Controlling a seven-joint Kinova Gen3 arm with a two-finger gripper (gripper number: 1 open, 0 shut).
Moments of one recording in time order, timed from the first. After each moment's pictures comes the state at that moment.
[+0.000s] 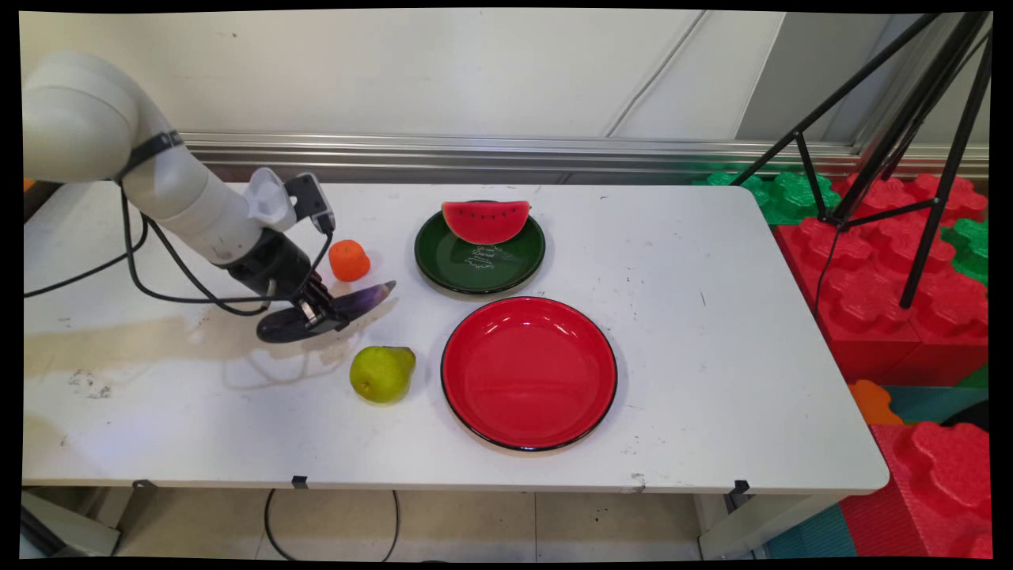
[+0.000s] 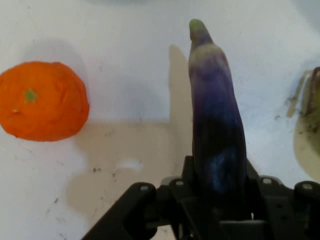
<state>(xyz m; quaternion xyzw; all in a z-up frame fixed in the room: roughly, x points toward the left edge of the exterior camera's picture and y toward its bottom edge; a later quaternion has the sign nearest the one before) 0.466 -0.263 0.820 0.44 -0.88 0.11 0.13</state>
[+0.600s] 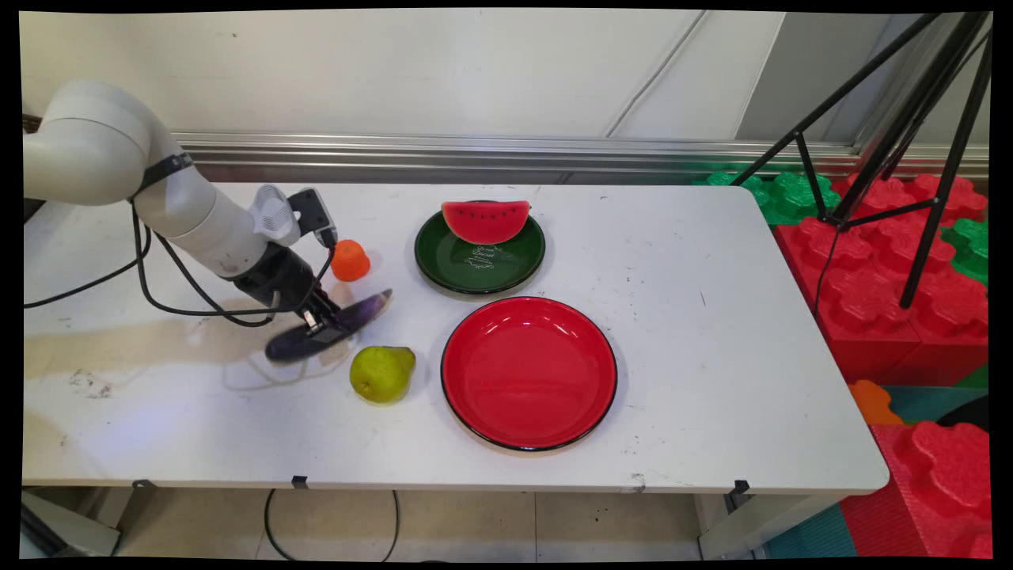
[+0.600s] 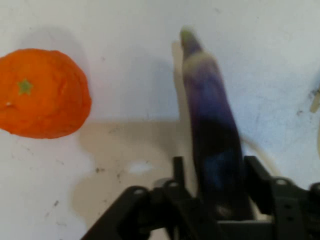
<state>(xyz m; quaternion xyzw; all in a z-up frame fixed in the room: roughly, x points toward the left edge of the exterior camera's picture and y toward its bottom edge) 0.470 -0.263 0.798 0.44 -0.88 0.11 0.13</state>
